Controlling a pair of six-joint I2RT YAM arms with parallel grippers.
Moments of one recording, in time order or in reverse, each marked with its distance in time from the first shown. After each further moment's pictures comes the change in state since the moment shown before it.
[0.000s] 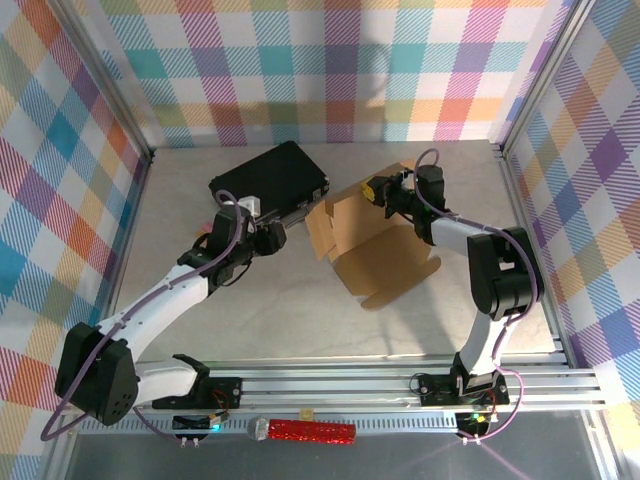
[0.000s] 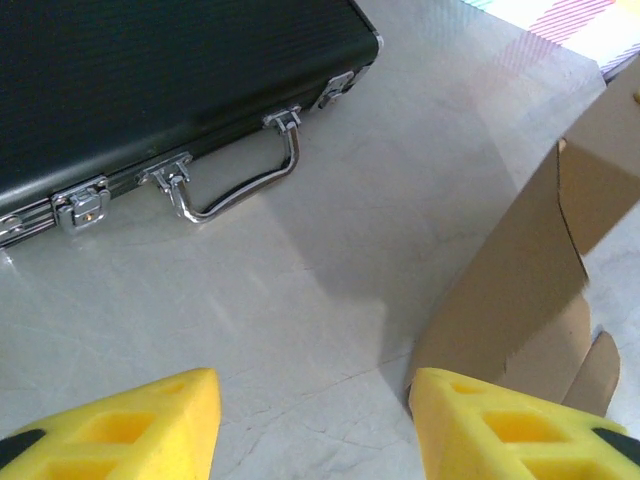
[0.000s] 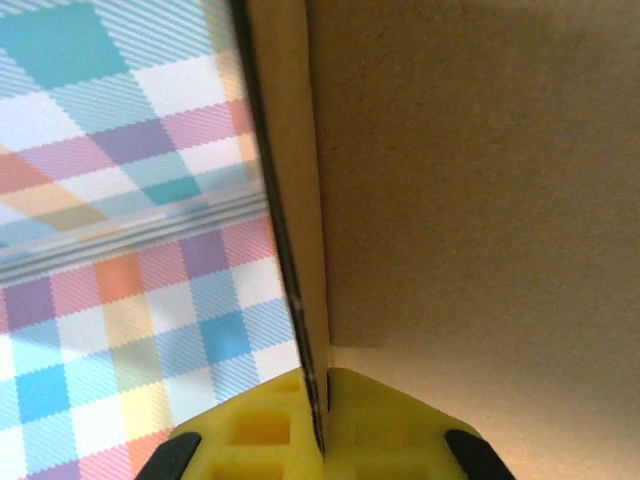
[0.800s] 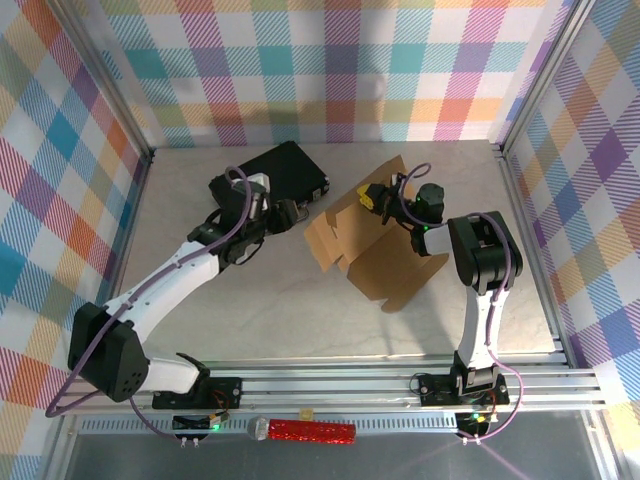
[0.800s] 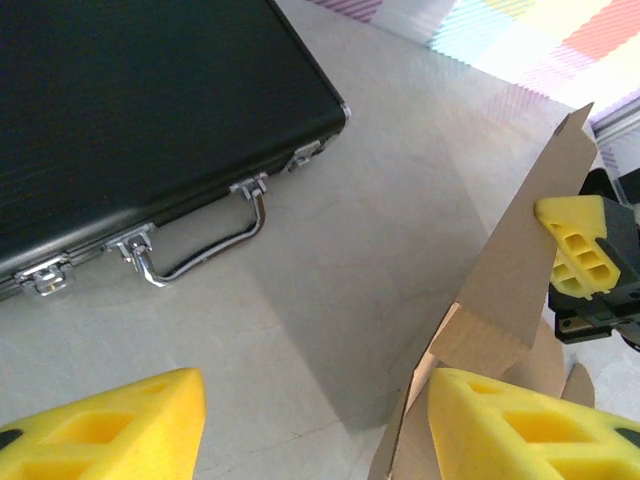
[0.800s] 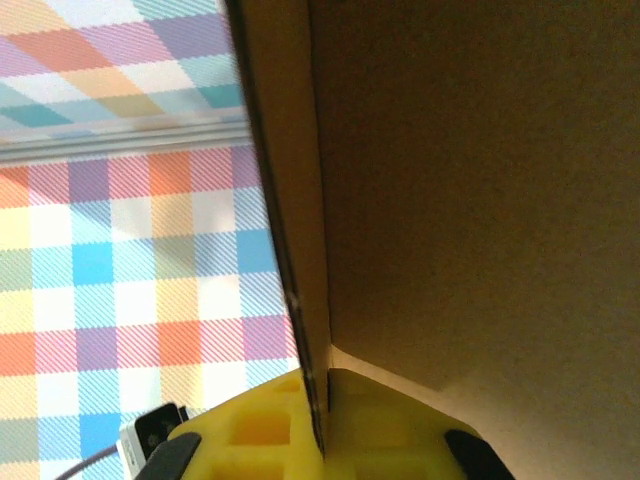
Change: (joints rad) left arm -0.072 0.126 0.259 -0.133 -0.105 -0.055; right arm -0.029 0.242 -0.052 0.588 -0.203 0.086
